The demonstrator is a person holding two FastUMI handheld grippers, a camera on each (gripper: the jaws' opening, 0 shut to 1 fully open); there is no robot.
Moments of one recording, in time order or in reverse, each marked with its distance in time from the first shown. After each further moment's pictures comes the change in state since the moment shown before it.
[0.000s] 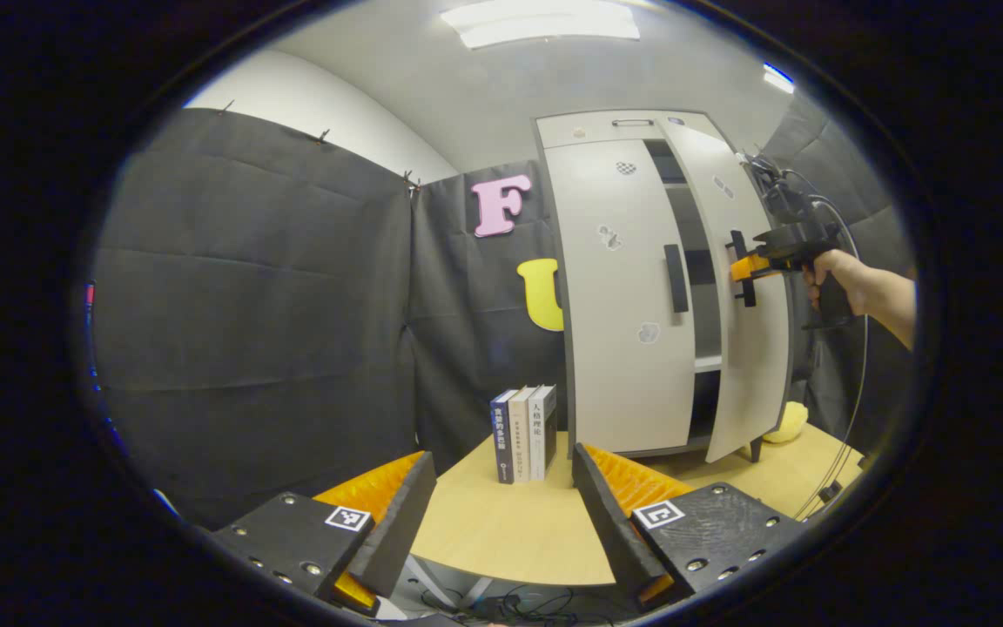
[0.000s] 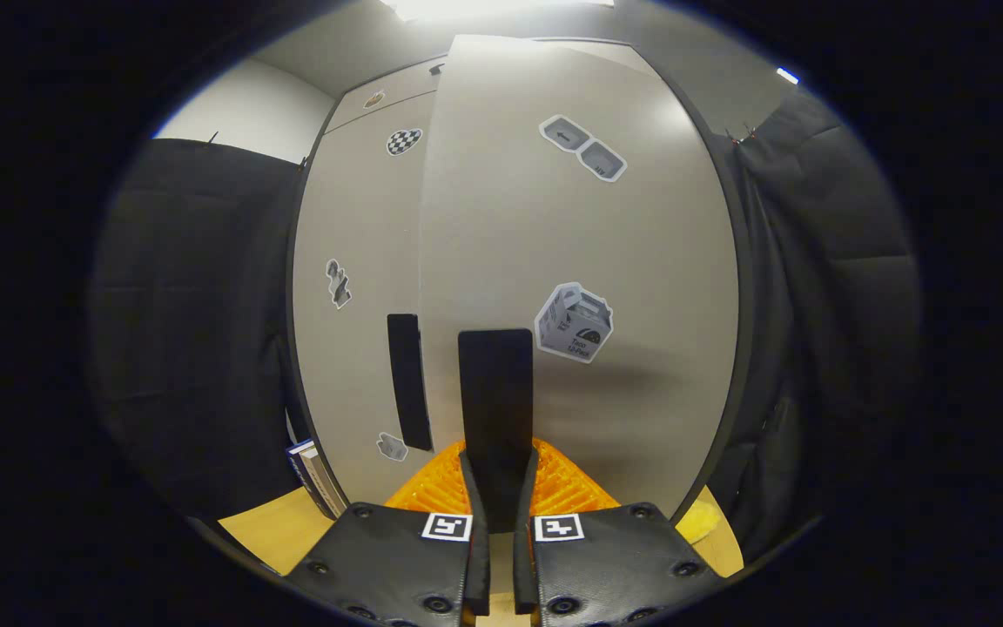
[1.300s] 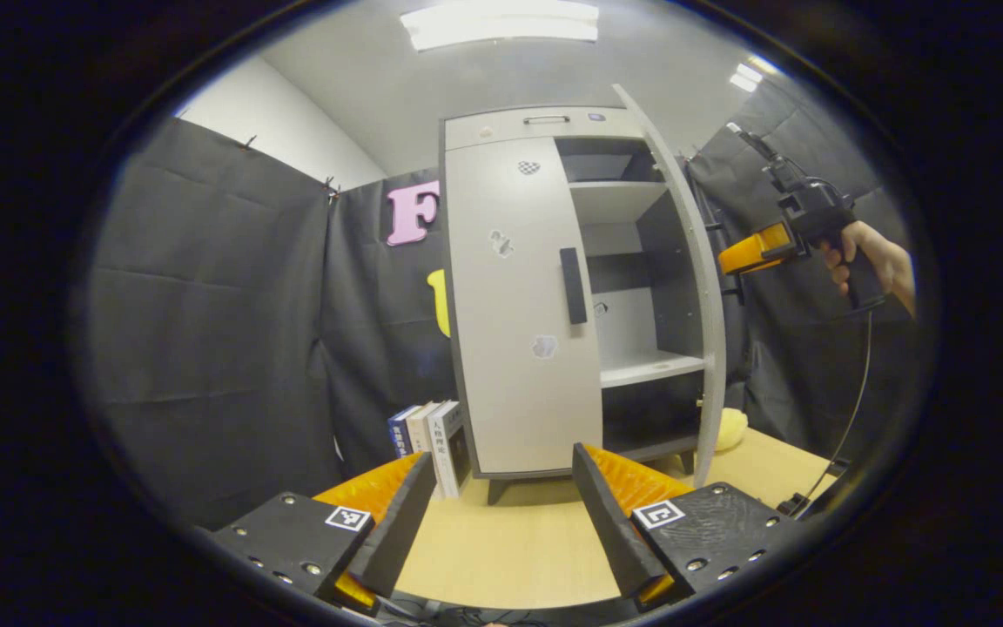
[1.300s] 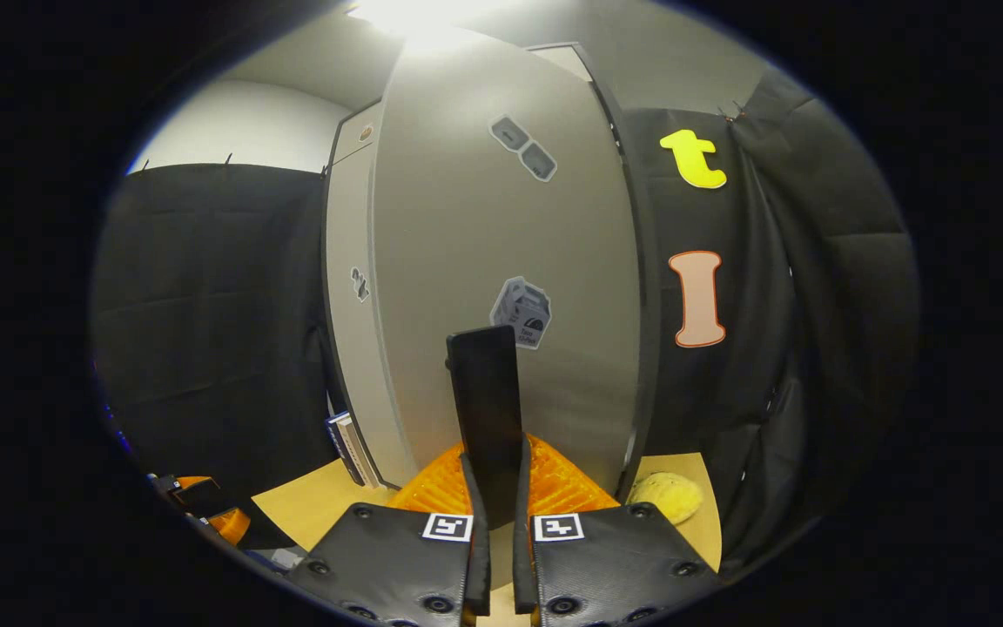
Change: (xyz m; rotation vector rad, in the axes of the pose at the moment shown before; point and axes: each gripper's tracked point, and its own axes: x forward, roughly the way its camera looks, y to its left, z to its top) left arm 0.033 -0.136 0.019 0.025 -0.046 -0.233; right arm -0.099 -0.078 -0.007 0.032 0.071 0.131
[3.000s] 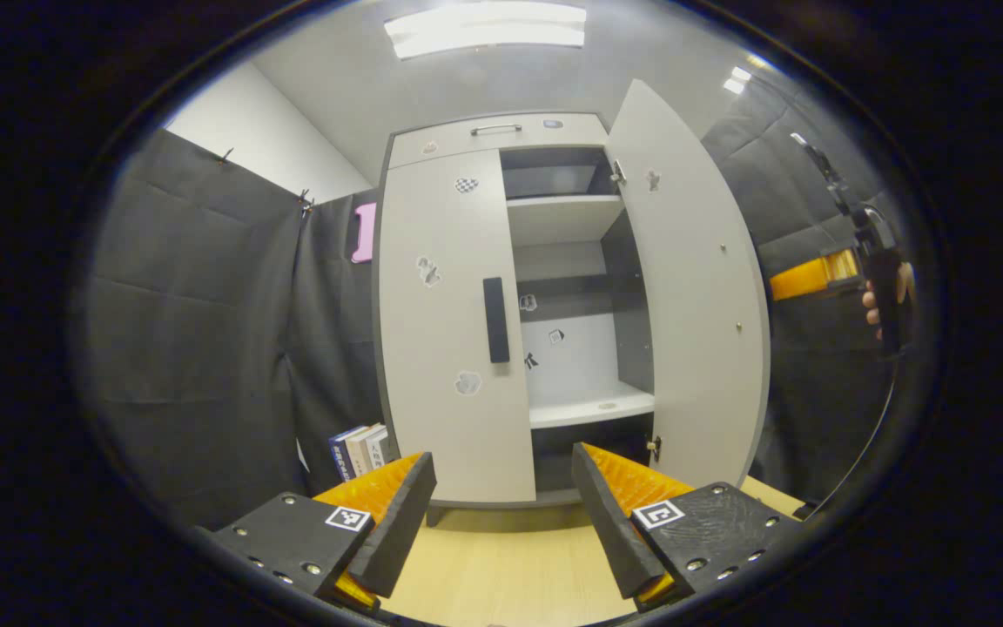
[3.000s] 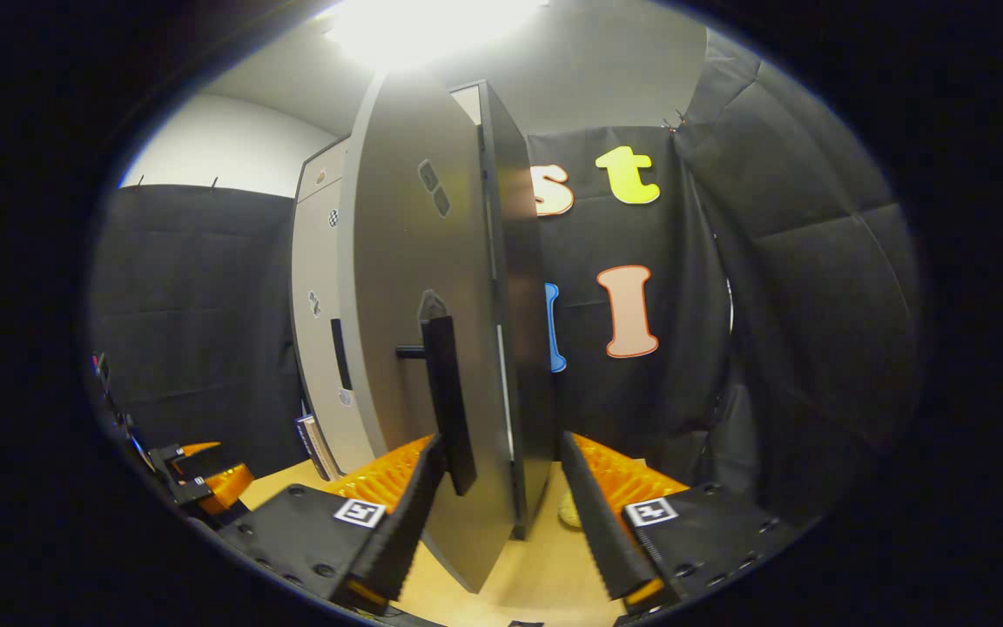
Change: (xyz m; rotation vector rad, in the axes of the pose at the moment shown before) left arm 0.045 -0.116 0.061 -0.033 -0.063 -0.025; right arm -0.092 -0.146 -0.009 0.013 -0.065 -0.086
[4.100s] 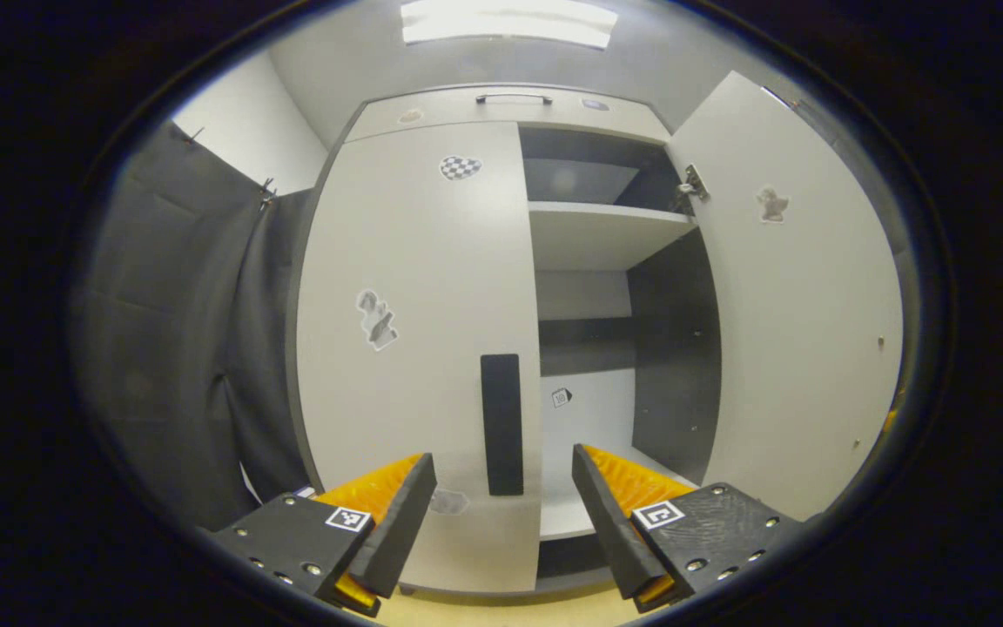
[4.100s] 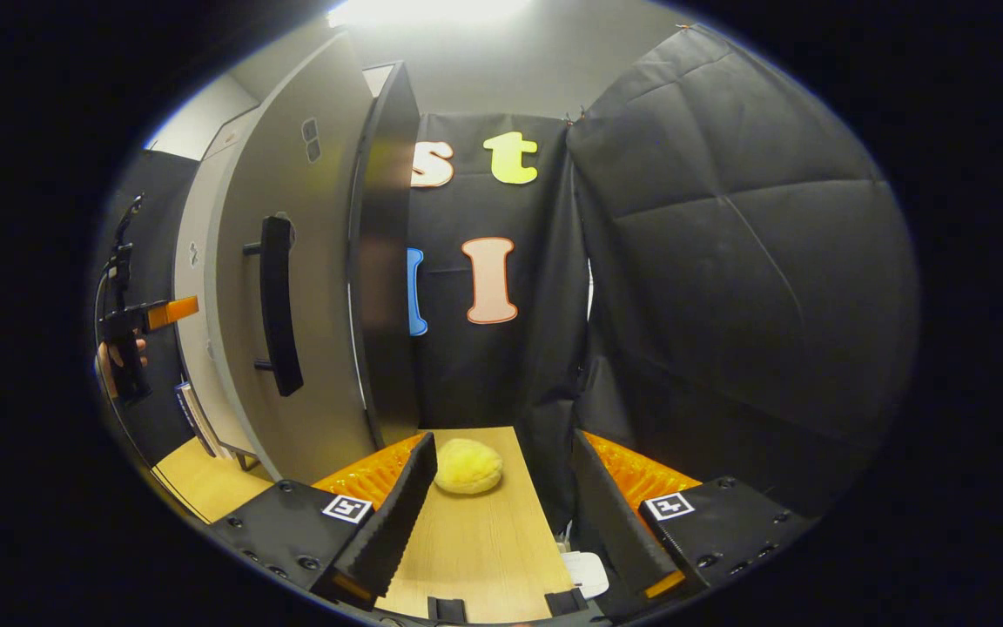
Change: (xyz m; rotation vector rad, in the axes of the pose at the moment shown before) left arm 0.230 0.025 0.075 -0.064 -0.031 -0.106; right arm -0.049 -0.094 -0.068 -0.019 0.067 -0.434
